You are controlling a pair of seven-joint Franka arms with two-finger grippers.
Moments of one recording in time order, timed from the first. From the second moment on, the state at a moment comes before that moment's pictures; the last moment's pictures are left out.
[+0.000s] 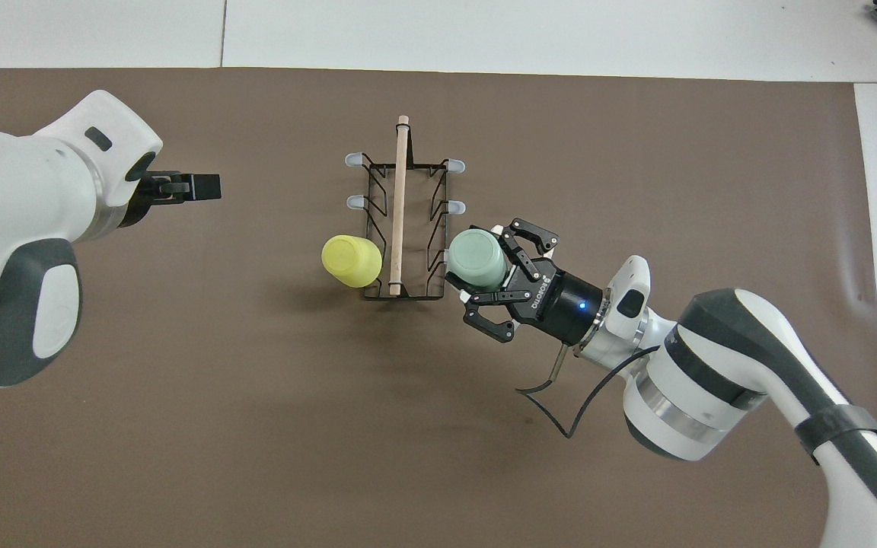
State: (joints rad) left arm -0.16 0.00 -0.05 -1.88 0.02 2.20 -0.15; right arm 0.07 0.04 0.31 -2.30 2.27 2.13 -2.49
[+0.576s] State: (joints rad) left arm -0.04 -0.02 -0.02 -1.71 -0.02 1.76 0.17; right arm 0.10 0.22 0.30 -2.21 2.33 2.09 -2.64
